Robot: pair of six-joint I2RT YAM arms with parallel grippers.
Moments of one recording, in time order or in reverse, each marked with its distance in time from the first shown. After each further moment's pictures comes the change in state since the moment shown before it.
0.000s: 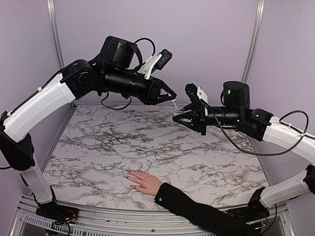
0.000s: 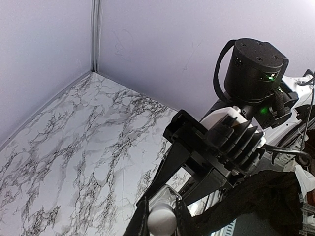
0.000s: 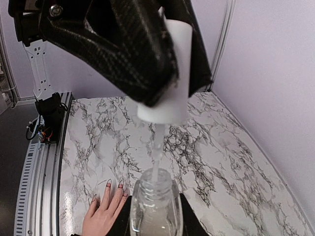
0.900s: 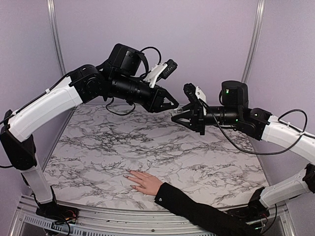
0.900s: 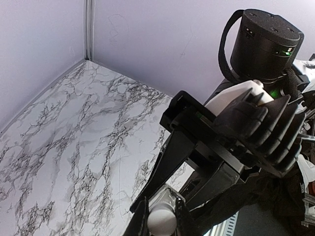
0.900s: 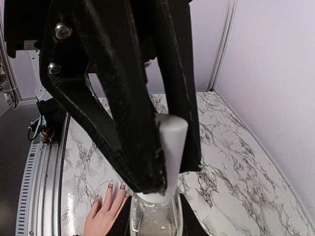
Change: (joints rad) left arm -0.003 0.025 -0.045 0.006 0.031 0.019; right arm 0.005 0.017 0.013 0.000 -0.005 0.006
